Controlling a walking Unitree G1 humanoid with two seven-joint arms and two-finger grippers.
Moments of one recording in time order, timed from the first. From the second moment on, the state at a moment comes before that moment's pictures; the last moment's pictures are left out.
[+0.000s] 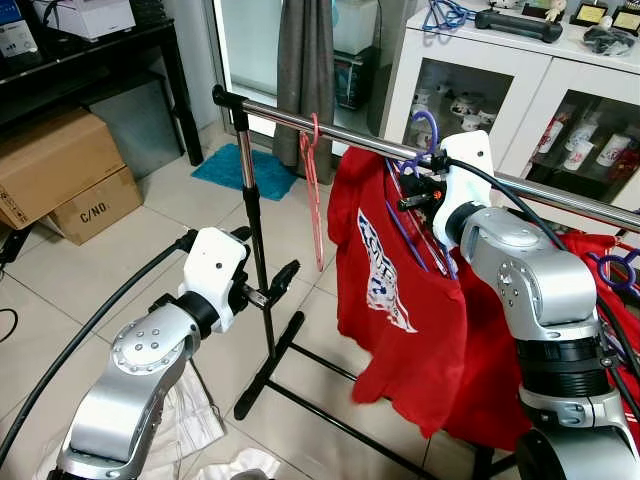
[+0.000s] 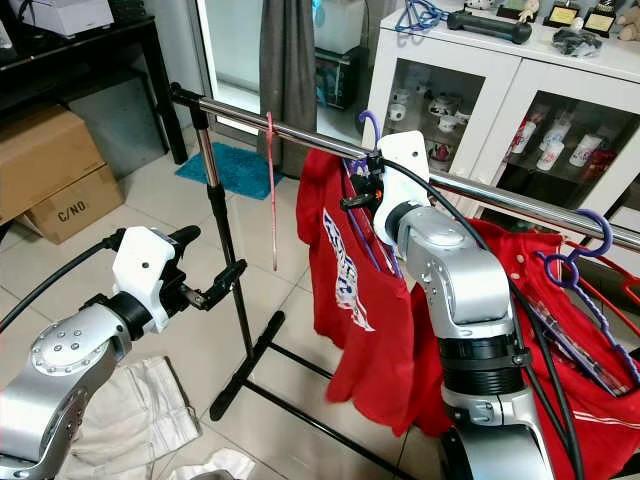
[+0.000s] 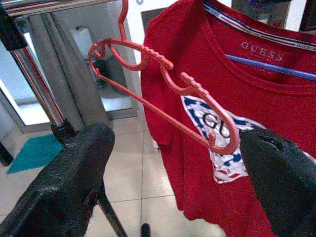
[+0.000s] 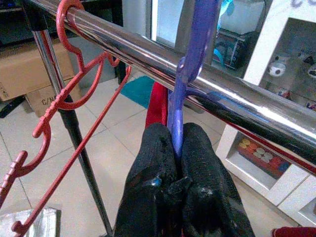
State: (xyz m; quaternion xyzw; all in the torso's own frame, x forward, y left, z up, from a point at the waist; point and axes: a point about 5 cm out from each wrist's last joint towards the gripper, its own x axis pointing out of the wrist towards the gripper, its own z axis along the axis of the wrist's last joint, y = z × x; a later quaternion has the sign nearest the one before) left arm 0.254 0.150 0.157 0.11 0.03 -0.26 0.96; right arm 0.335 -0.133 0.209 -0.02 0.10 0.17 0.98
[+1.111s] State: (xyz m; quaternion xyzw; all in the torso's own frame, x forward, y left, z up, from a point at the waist) left arm 0.260 0.138 0.145 0.10 0.02 -0.24 0.97; right arm 0.272 -0.158 0.131 -0.08 0.19 0.11 0.97
